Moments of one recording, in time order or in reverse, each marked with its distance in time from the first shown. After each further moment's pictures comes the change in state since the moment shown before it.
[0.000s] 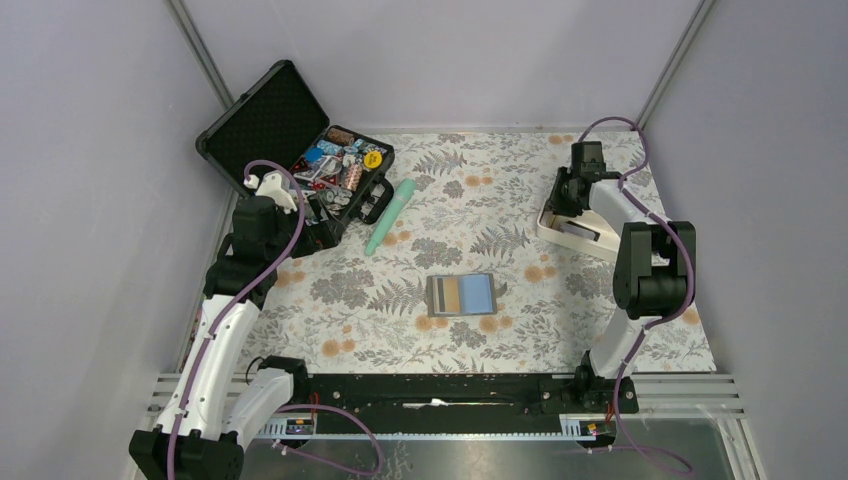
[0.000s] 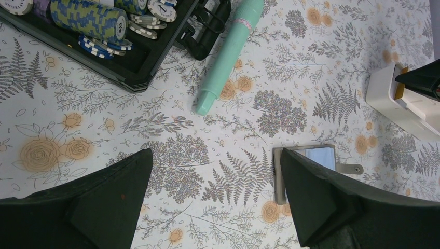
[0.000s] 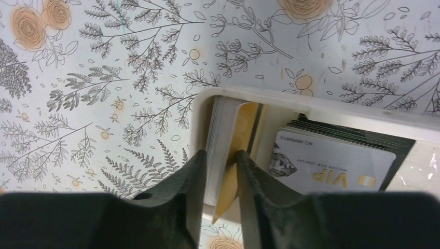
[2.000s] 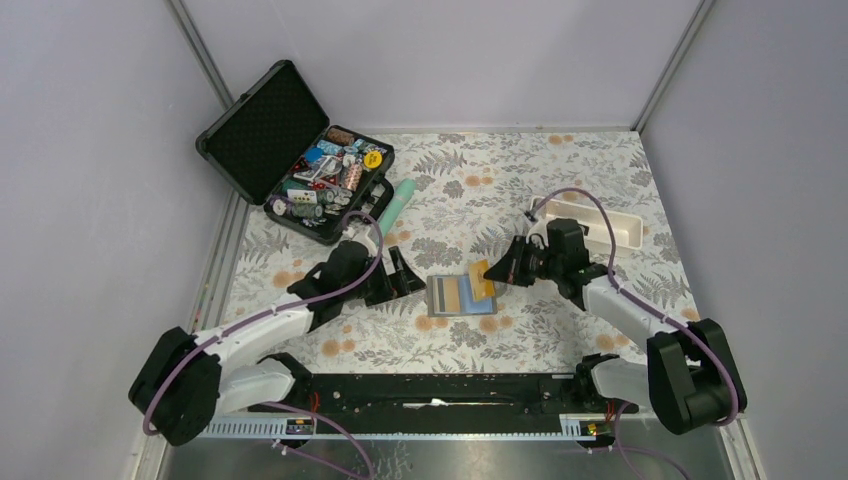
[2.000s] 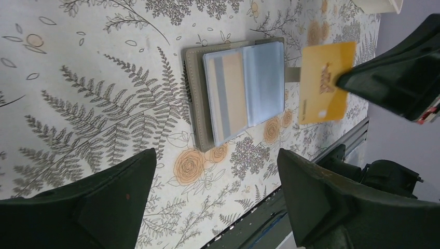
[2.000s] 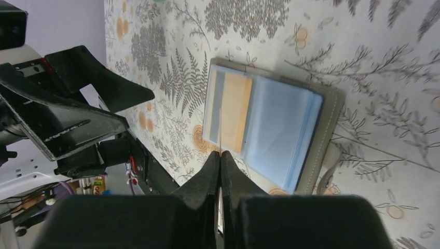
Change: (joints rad) left arm -0.515 0.219 -0.416 0.534 0.052 -0.464; right arm 0.264 -0.614 -0.717 0.389 -0.564 0.263
